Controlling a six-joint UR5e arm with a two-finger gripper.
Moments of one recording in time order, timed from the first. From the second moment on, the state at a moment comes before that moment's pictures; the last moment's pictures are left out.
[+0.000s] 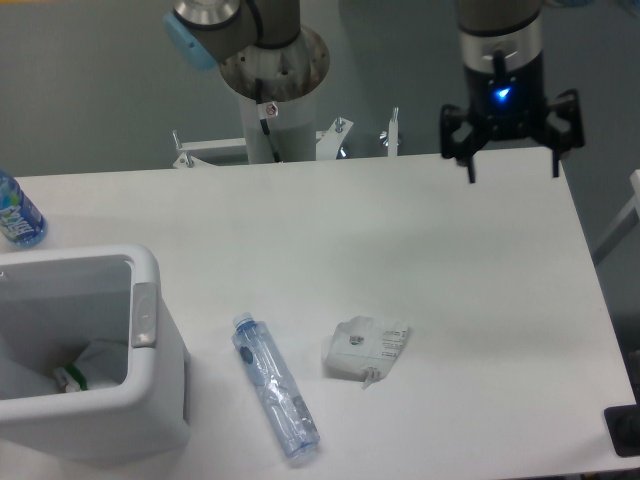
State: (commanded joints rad) arm 2.74 -1.68 -1.50 -1.15 1.62 0.96
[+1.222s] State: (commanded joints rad) arm 2.53 -1.92 -1.70 -0.89 1.62 0.88
